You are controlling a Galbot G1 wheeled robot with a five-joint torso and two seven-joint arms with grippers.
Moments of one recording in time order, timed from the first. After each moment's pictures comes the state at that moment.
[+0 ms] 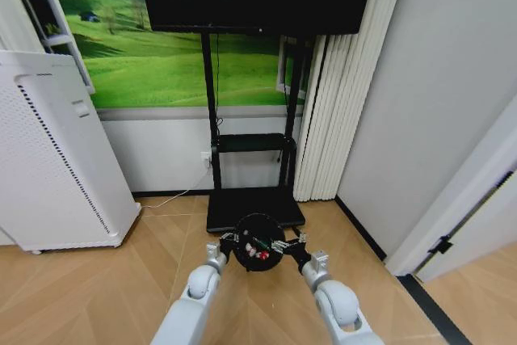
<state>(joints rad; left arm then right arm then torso) 1.13 -1.39 -0.30 -1.58 -0.29 0.16 0.07 -1.39 1.39 0.44 1.95 0.14 -0.25 -0.04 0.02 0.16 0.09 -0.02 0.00</state>
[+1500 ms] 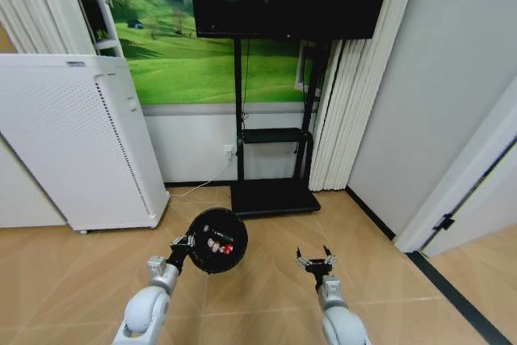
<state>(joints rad) 1.39 -1.34 -0.56 -1.89 -0.34 0.16 0.10 -1.49 1.41 0.47 1.86 -0.01 -0.14 0.16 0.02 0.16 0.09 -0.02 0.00</state>
